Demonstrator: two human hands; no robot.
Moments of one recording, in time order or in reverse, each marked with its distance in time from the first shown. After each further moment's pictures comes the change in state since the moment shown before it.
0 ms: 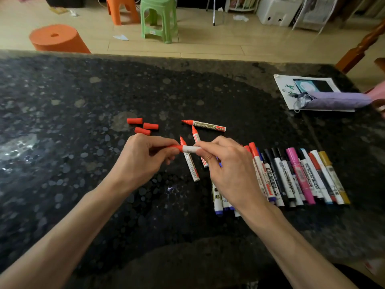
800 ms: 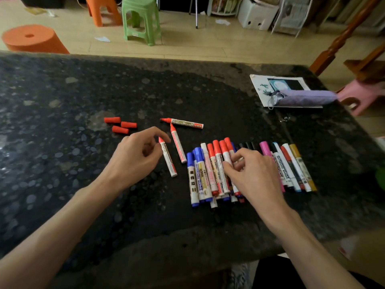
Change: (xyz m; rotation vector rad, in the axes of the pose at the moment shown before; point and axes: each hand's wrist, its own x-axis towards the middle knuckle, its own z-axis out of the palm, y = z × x) left_hand 0.005 0.011 0.031 0.118 -0.022 -0.003; right_hand -0.038 0.045 -0.067 -0.341 -0.158 0.514
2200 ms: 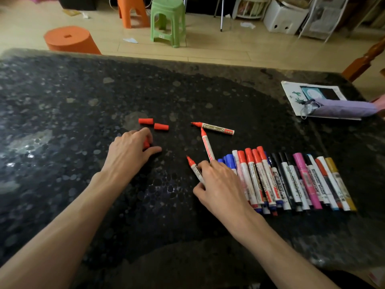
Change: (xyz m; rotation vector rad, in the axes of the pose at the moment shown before) left_hand 0.005 -0.093 -0.043 0.517 0.064 -0.184; right_hand -0.012 -0.100 0.066 -0.067 -0.204 -0.397
